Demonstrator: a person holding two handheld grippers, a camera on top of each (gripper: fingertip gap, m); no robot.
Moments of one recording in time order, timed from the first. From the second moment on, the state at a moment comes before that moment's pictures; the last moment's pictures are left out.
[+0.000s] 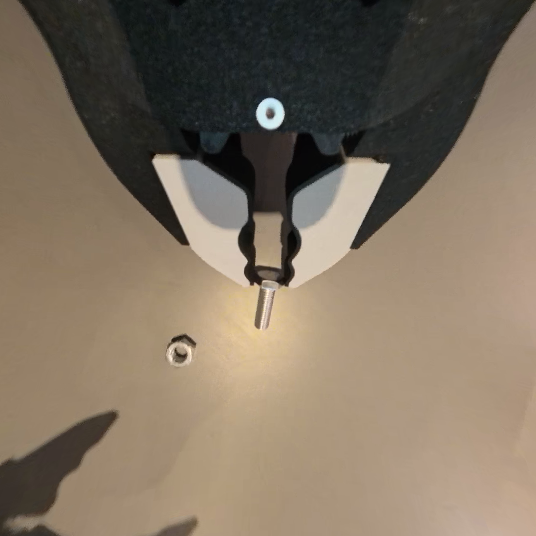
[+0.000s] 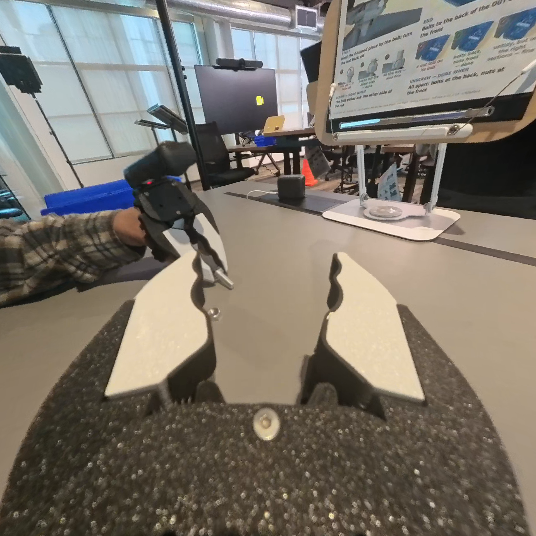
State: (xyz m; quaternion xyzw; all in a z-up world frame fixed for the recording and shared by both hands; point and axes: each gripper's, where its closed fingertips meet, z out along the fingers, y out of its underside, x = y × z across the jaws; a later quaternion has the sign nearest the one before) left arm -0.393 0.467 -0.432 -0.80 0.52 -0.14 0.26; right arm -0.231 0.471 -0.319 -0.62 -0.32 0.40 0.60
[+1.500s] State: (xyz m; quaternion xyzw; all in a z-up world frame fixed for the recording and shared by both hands) left arm -0.339 0.463 -0.291 -0.64 0.44 -0.43 0.45; right arm -0.353 0.465 -0.269 -0.57 -0.59 0.45 0.34
